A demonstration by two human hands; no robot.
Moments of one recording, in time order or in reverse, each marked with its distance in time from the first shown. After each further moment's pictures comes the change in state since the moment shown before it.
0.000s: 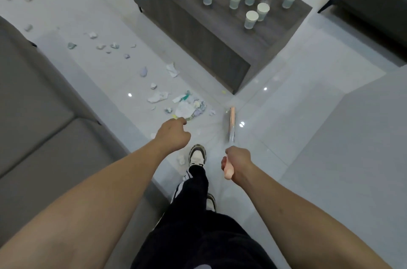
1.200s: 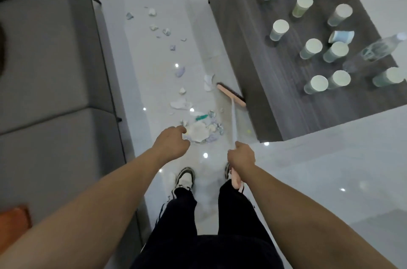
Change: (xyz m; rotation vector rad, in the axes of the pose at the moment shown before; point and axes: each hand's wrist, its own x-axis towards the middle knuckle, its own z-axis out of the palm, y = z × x) left_hand 0.204 0.064 -0.091 -0.234 0.039 -0.440; right_hand 0.186 -0.304 0.114 -1.266 -0.094 -0.395
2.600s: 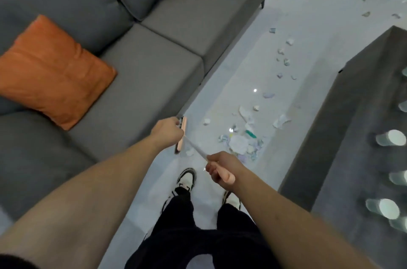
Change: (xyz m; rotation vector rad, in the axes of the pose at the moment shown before) left_hand -0.201 -0.135 0.065 -0.582 0.370 -0.678; right_hand -0.151 -0.020 0.083 -0.023 -0.889 0.177
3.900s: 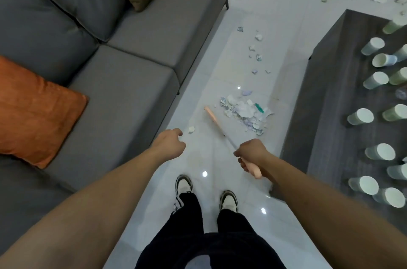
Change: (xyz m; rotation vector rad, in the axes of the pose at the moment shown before) left_hand 0.008 0.081 0.021 0.096 -0.101 0.148; right_hand -0.028 -0.076 -0.117 -0.396 0.481 -0.236
